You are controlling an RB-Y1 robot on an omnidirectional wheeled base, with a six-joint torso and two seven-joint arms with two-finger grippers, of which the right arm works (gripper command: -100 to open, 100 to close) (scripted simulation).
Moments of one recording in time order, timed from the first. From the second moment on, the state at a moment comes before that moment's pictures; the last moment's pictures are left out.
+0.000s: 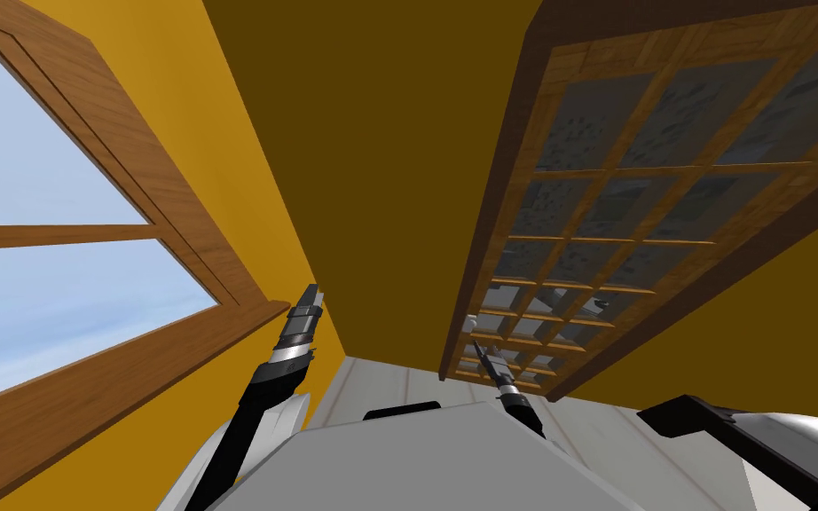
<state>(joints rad) 0.13 -0.33 -0.13 -0.62 -0.06 -1.02 1.09</state>
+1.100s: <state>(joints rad) 0.15 -0.34 -0.15 -0.63 -0.05 -1.02 1.20</state>
